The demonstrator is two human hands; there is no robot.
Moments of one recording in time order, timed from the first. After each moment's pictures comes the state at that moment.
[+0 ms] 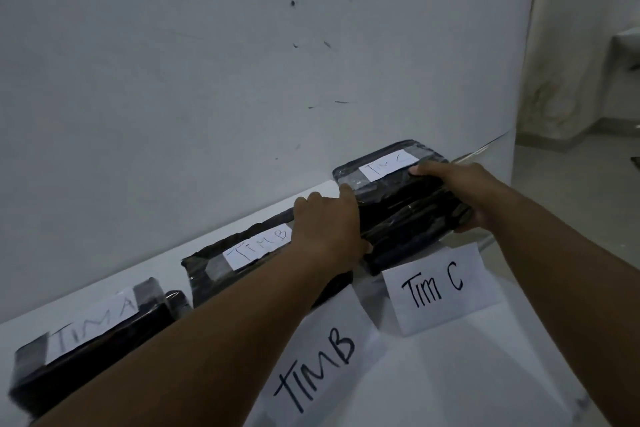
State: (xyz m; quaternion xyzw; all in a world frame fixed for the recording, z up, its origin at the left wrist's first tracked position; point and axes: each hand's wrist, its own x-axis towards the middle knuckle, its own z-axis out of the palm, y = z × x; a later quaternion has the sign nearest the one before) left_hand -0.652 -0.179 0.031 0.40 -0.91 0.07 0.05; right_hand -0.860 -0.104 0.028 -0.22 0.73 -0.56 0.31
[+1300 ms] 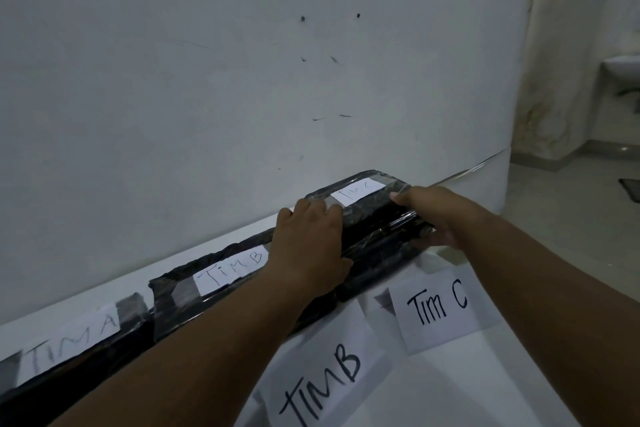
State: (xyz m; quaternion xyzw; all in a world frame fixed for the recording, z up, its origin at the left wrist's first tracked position) left_hand -0.616 -0.199 0.025 0.34 -0.92 0.15 0.13; right_hand -0.822 -0.136 0.032 -0.24 0.74 -0.52 0.36
